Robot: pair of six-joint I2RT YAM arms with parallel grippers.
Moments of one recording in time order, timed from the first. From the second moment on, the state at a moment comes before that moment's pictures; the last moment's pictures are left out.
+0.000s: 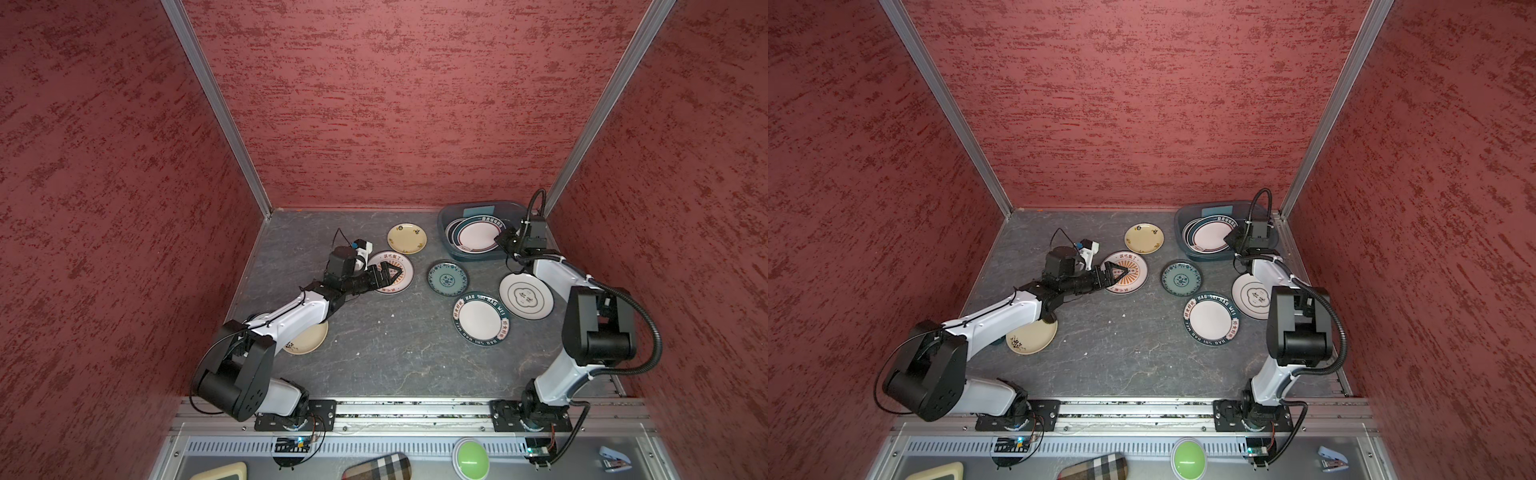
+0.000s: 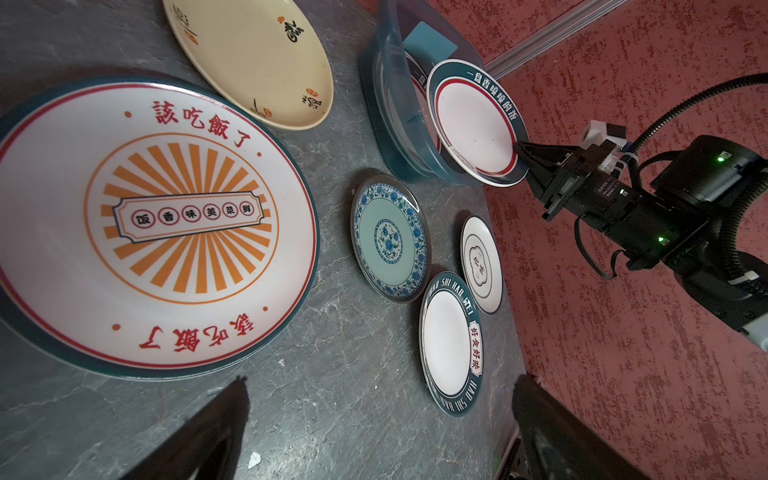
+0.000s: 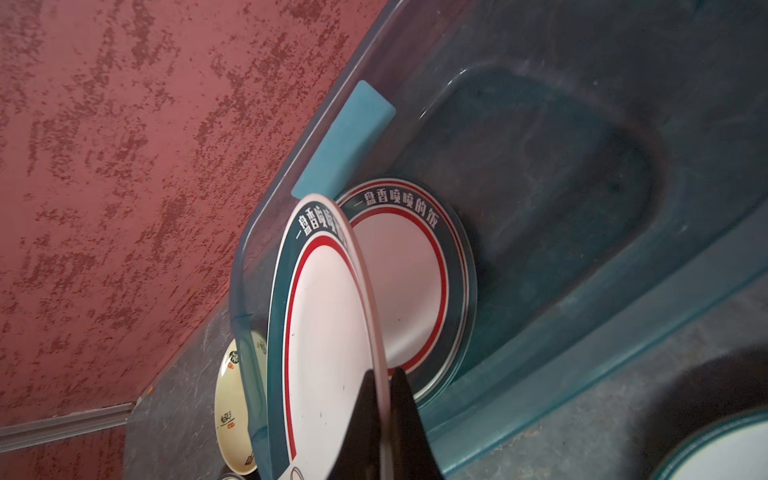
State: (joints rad) left arm -0.42 1.42 0.78 0.10 0.46 -0.72; right arm -0.06 1.74 1.17 -0.04 -0.12 0.80
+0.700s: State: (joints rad) left arm -0.42 1.42 0.78 0.11 0.44 -0.72; right arm -0.06 1.96 1.37 -0.16 -0.09 0.78
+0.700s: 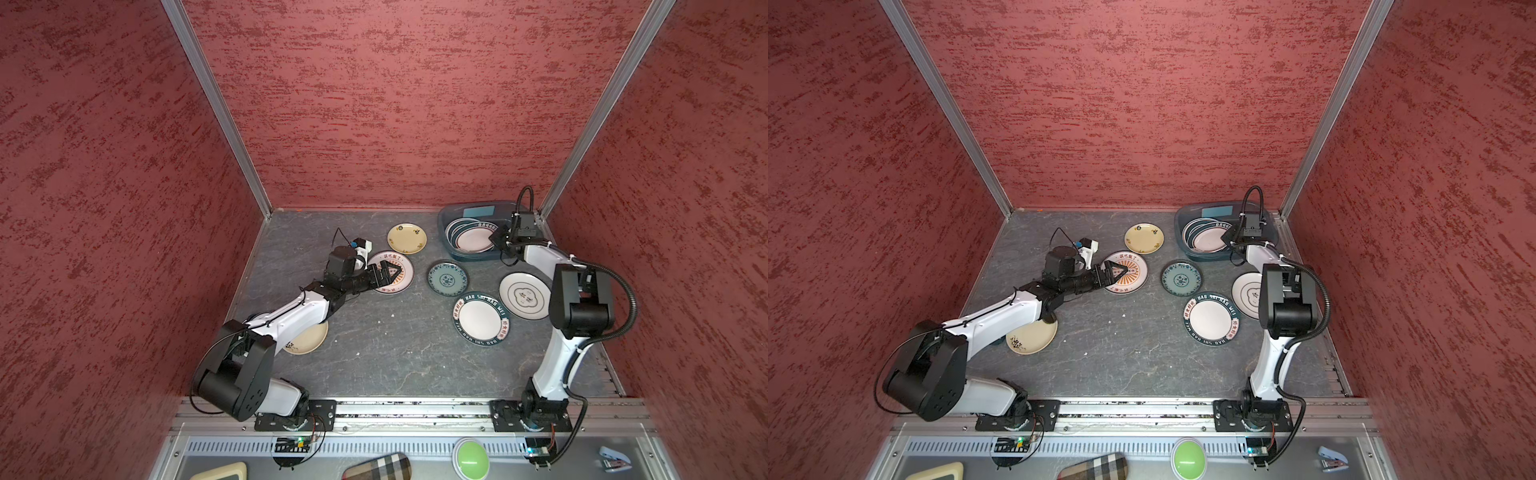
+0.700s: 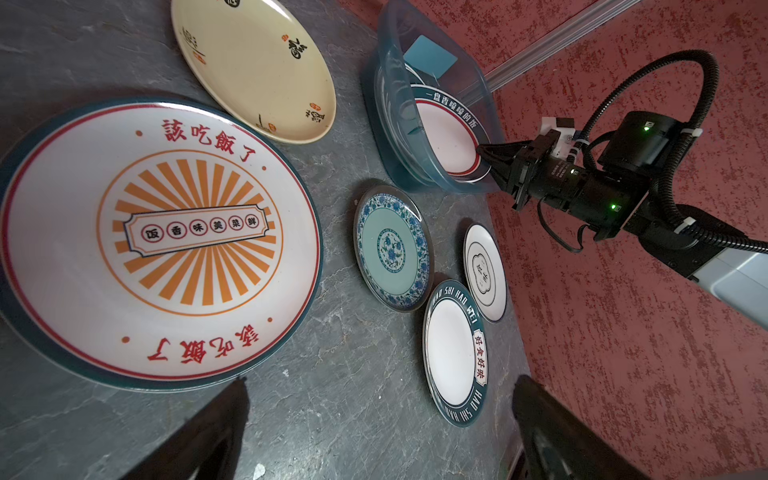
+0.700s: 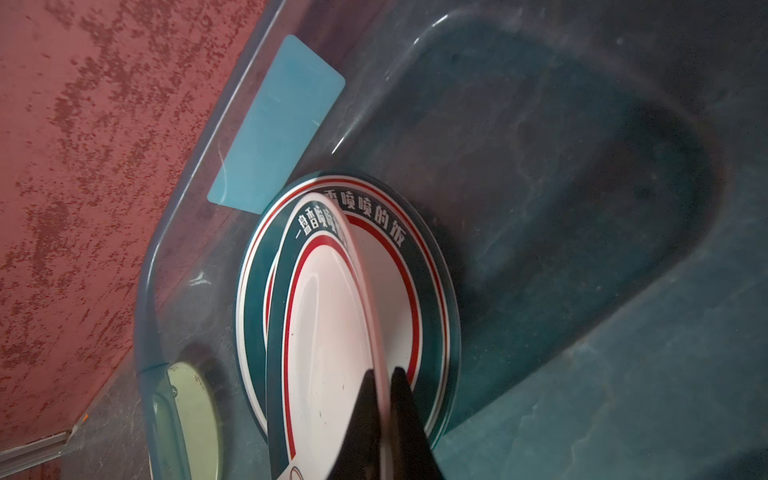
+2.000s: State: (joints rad) left arm -0.43 1.46 0.79 0.11 0.44 -0.70; right arm -0.05 2.07 1.56 -0.31 -0.10 0.65
